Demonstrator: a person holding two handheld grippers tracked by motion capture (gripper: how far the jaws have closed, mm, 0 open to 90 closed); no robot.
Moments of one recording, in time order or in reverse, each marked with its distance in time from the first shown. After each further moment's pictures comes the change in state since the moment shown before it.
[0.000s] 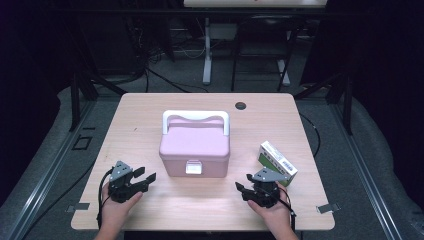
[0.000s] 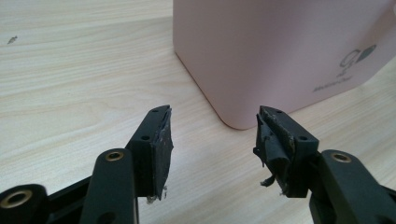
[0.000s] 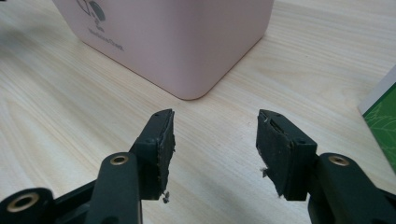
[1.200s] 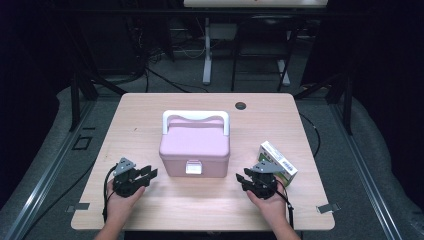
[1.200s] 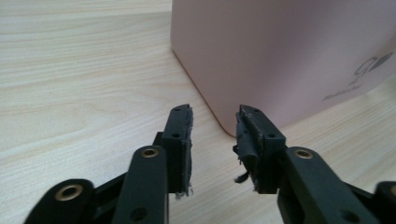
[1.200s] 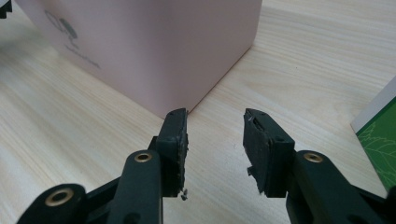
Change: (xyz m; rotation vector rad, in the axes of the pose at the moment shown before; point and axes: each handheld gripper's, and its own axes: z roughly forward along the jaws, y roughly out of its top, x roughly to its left) left arm 0.005 0.002 0.018 0.007 -0.032 -0.044; right arm -0.012 0.012 0.017 -0.002 -0.015 0.024
